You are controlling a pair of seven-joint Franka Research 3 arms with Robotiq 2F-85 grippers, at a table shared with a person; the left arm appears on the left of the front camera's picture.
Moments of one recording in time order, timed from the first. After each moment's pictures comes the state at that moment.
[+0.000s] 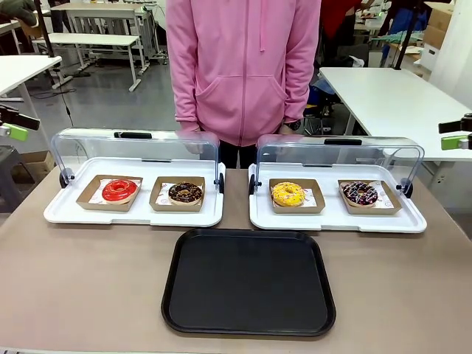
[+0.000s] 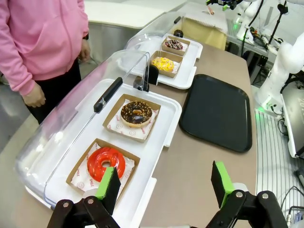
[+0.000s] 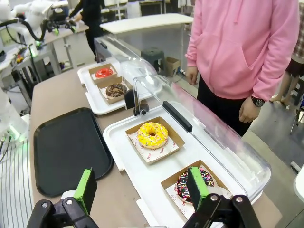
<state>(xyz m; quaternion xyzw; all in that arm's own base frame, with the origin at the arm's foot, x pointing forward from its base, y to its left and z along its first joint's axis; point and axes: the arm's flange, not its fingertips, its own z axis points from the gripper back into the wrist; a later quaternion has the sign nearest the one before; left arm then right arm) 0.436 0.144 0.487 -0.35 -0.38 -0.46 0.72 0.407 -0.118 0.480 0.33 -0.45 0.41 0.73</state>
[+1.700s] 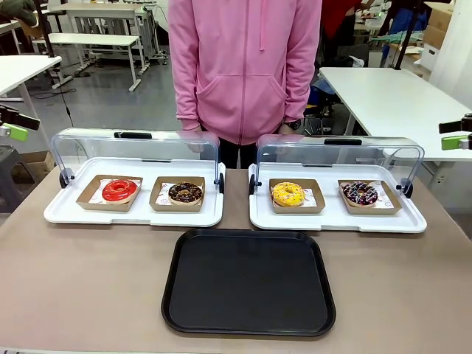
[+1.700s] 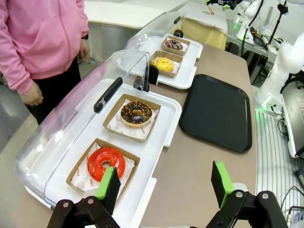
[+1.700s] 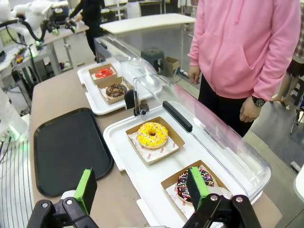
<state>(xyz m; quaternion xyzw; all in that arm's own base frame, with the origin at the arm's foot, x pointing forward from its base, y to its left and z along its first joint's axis) 0.436 0.144 0.487 -0.35 -0.38 -0.46 0.72 0.407 -0.118 0.480 0.33 -0.45 0.41 0.73</state>
